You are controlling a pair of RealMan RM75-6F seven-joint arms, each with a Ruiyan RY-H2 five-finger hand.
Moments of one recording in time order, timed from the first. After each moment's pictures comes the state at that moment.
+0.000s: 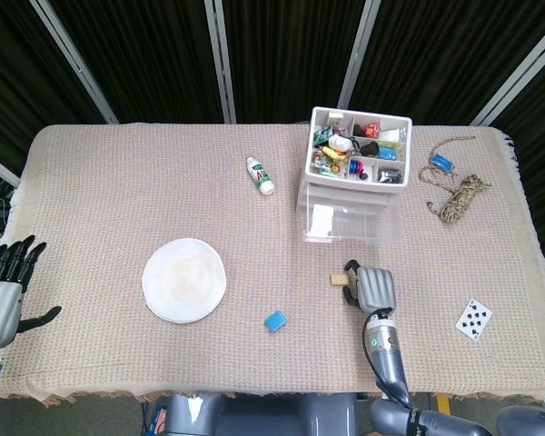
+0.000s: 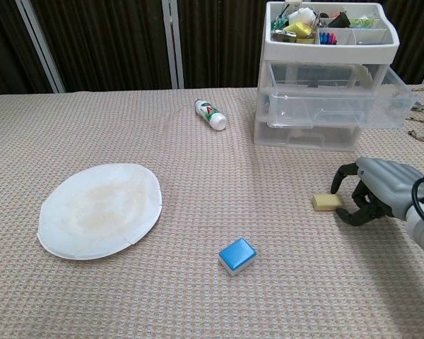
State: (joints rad) left arm -0.12 -1.17 -0.05 -1.58 1.51 1.49 0.07; right arm 0.46 -1.88 0.21 -1.29 -1.02 1.24 -0.48
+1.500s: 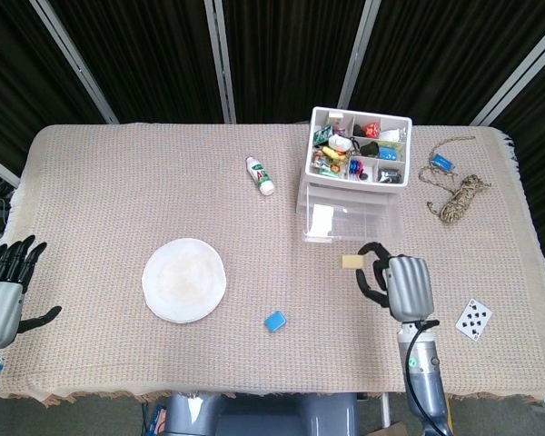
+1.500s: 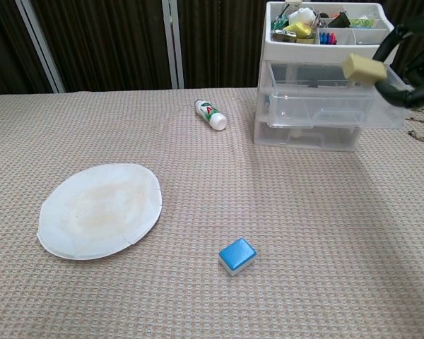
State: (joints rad) left arm -0.12 -1.18 -0.05 -1.58 1.52 1.50 0.08; right arm 0.35 -1.54 0.27 -1.90 -1.30 1.49 -0.43
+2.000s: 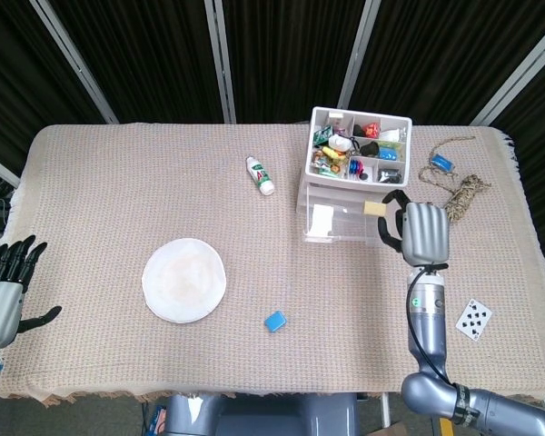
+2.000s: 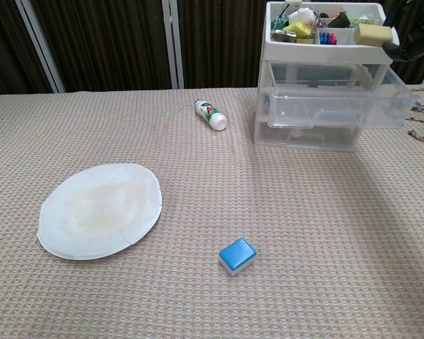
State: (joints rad) left arm -0.12 -1.17 -0.05 -1.58 1.52 1.49 0.07; right arm 0.52 -1.52 0.50 -1.74 -0.99 1.39 -0.60
